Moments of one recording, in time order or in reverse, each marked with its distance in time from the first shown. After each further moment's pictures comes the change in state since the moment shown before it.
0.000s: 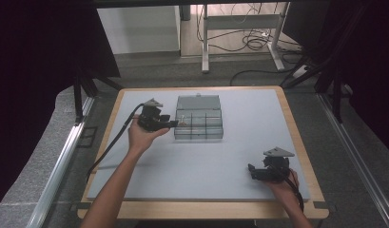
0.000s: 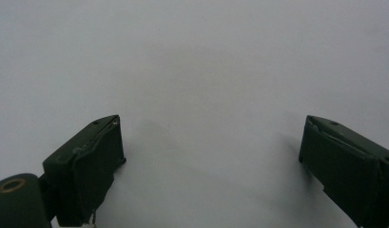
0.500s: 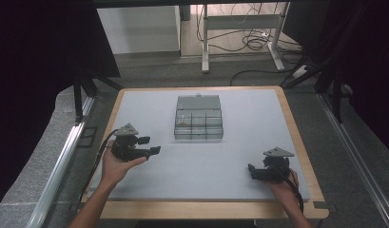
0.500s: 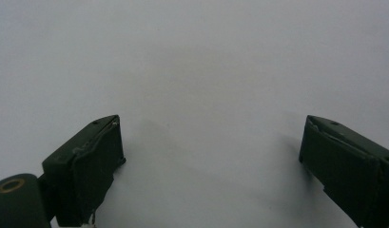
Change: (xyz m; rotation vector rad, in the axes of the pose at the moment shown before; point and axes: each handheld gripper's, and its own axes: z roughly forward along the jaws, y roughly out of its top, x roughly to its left) left arm -0.024 -0.076 -0.067 -0.032 -0.045 0.002; right arm 0.000 0.000 0.000 0.002 -0.005 0.000
